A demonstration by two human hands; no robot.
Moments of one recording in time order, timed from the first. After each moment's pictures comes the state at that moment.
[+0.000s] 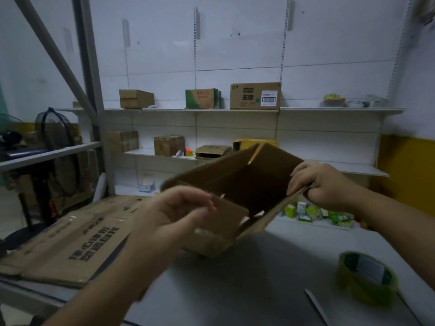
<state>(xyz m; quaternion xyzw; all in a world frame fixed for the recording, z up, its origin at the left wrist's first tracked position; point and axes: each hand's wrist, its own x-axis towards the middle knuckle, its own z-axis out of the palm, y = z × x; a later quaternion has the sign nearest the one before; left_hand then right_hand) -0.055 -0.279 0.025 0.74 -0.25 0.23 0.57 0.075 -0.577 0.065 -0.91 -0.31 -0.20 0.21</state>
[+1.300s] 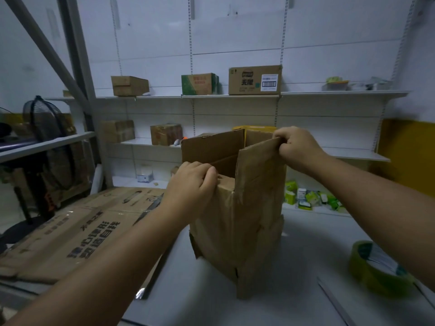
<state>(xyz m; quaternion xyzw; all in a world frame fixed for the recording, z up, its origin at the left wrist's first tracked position) 0.062 -0.277 0.025 0.91 -0.14 0.30 0.25 0.125 -0.507 0.085 -0.90 -0.22 -0.28 0.27</state>
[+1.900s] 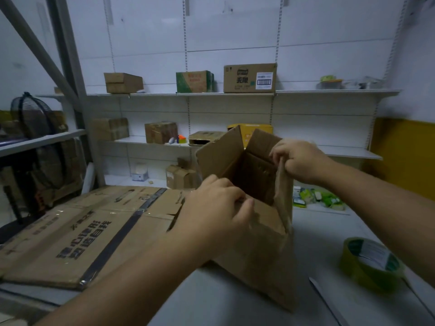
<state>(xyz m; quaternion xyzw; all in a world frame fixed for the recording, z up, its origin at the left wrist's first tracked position) 0.007 -0.326 0.025 0.93 -0.22 0.25 0.15 0.120 -0.534 0.070 -0.94 -0.23 -0.23 0.11</state>
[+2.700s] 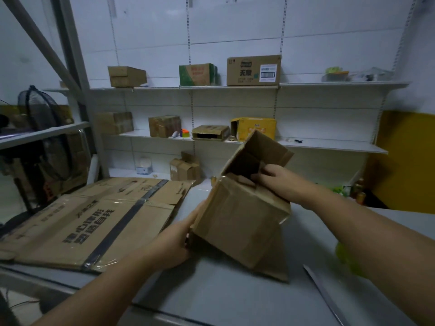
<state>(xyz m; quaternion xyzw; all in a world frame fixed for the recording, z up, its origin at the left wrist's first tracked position) 0.030 -0.256 -0.064 0.96 -0.14 -0.04 0.25 0.105 -0.518 0.015 -0.91 -0.17 -0.01 0.38</state>
